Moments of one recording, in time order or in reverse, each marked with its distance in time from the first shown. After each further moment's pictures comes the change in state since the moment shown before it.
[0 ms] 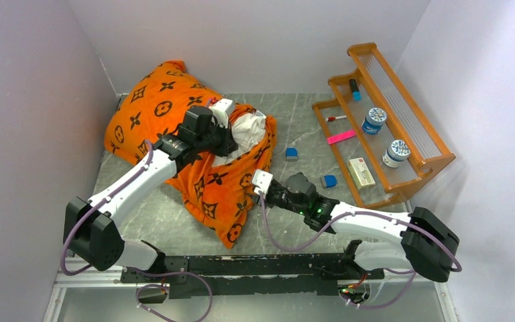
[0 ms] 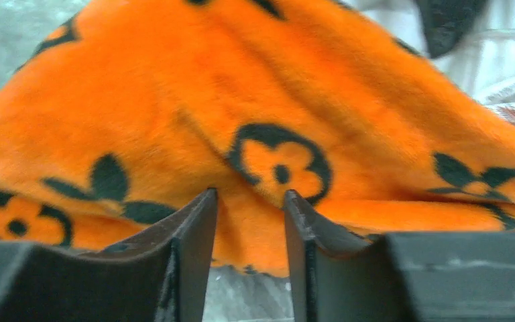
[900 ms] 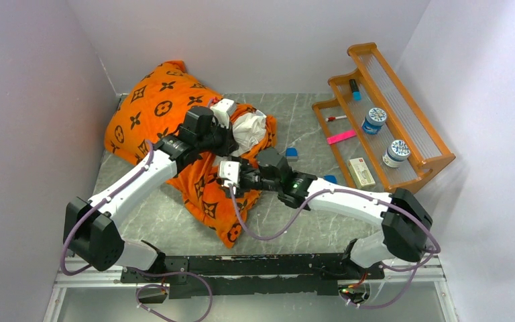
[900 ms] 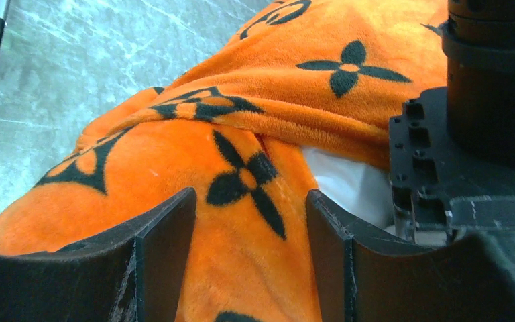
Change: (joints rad) left arm -0.008 -0.002 -0.002 0.022 -0.007 0.019; right arm 0.023 0.211 0.428 -0.283 -0.225 -0.227
